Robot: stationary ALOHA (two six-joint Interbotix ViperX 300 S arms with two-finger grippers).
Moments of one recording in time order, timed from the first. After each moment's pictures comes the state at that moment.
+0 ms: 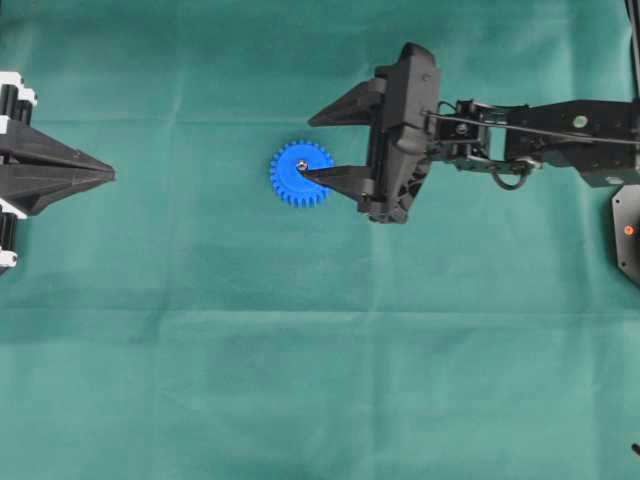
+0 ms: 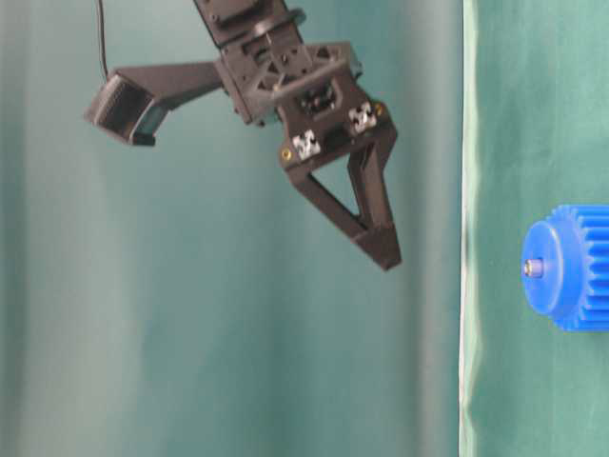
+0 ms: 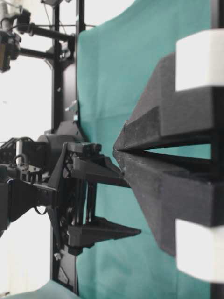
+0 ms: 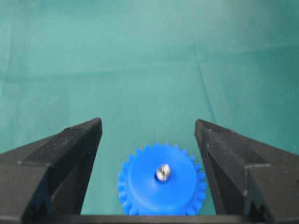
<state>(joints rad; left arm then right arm) -0.02 -0.96 1.17 0.01 -0.24 -0.02 -0.12 -0.04 0.73 0.05 -0.29 -0.03</state>
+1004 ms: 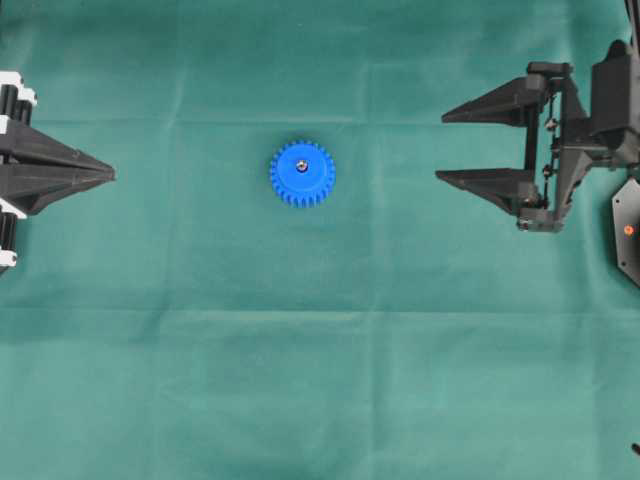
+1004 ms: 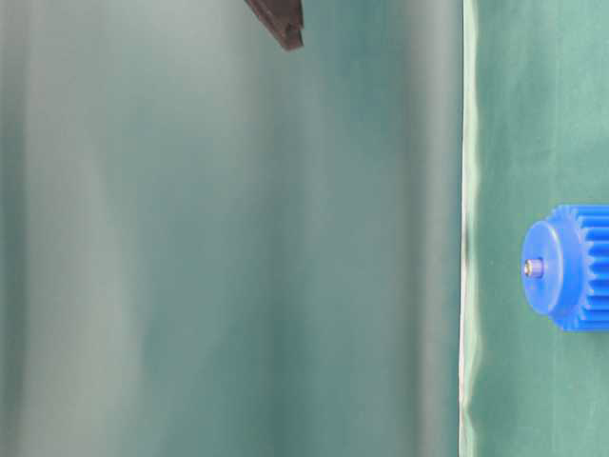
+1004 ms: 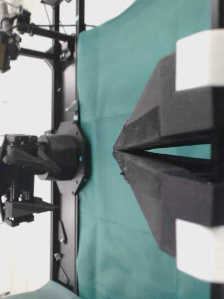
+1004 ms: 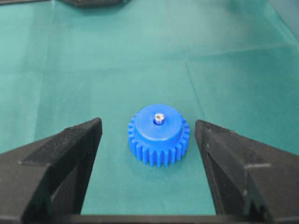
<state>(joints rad) -0.02 -0.96 1.17 0.01 -0.24 -0.02 -0.12 -0.61 1.11 0.05 -0.24 -0.03</state>
